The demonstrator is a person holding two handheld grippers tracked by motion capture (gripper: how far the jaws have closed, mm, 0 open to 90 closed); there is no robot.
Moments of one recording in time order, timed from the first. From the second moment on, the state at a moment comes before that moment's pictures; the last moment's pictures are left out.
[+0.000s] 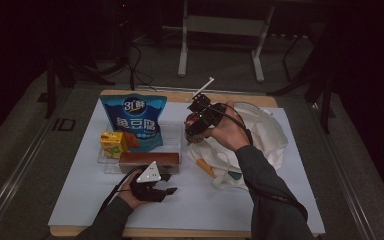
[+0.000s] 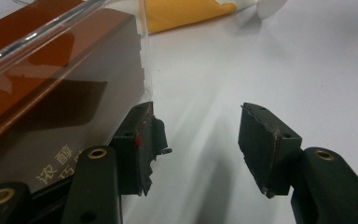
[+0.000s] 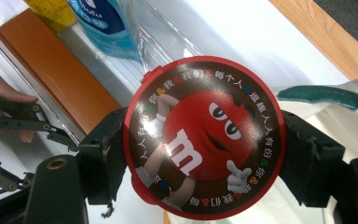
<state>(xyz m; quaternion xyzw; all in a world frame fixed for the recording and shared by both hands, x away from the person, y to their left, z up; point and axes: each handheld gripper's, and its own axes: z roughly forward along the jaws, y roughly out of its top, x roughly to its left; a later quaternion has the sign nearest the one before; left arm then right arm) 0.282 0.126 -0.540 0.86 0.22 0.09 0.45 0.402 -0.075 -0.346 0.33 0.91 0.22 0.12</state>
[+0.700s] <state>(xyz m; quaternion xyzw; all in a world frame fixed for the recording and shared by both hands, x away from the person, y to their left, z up) 0.282 0.126 -0.540 0.86 0.22 0.09 0.45 0.401 -0.051 -0.347 0.33 0.91 0.22 0.11</state>
